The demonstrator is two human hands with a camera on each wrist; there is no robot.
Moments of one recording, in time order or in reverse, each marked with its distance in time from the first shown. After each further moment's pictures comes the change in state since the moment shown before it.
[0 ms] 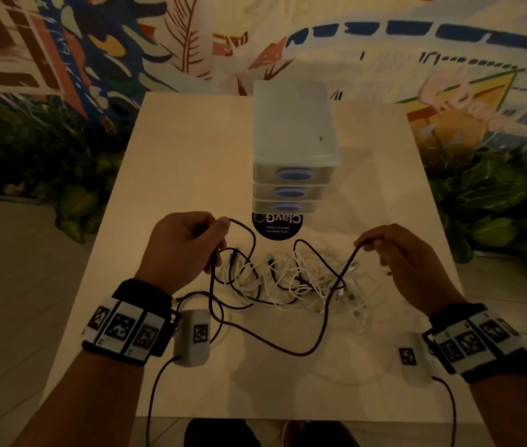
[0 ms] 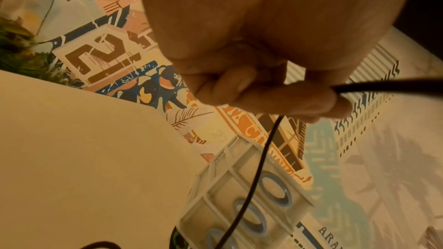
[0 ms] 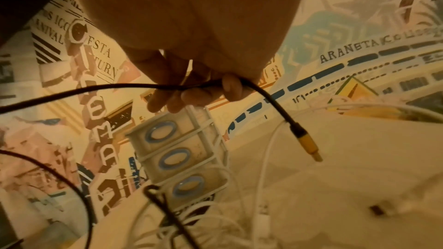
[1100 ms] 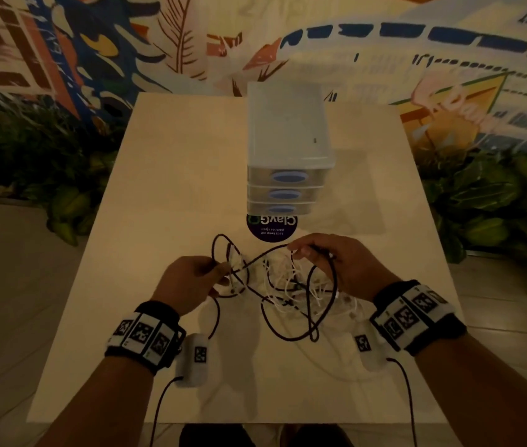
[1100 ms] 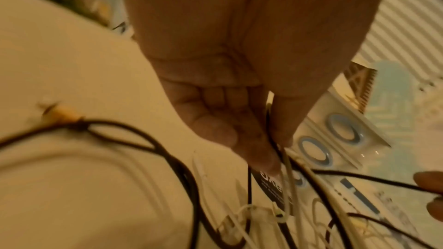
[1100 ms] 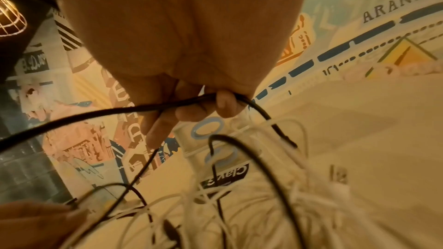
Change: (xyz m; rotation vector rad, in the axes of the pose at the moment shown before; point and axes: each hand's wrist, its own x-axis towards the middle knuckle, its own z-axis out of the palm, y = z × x) left_hand -0.001 -0.080 0.037 0.161 -0.203 -0.340; right_hand 0.030 -0.014 0.056 0.075 -0.340 -0.107
